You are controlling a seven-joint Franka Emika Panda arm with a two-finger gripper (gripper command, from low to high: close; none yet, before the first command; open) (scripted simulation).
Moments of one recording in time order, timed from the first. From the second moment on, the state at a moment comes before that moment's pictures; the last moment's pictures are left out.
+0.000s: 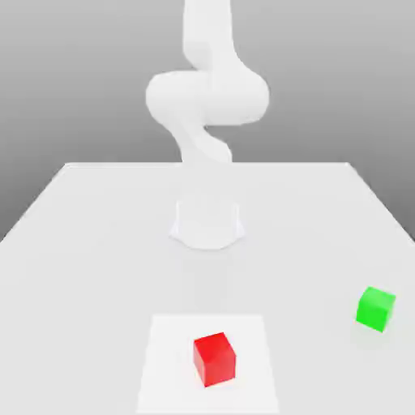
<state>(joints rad) 0.02 -0.71 -0.02 -2.33 0.01 2.34 0.76</state>
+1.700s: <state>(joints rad) 0.50 0.01 0.21 -2.65 0.01 2.66 0.03</state>
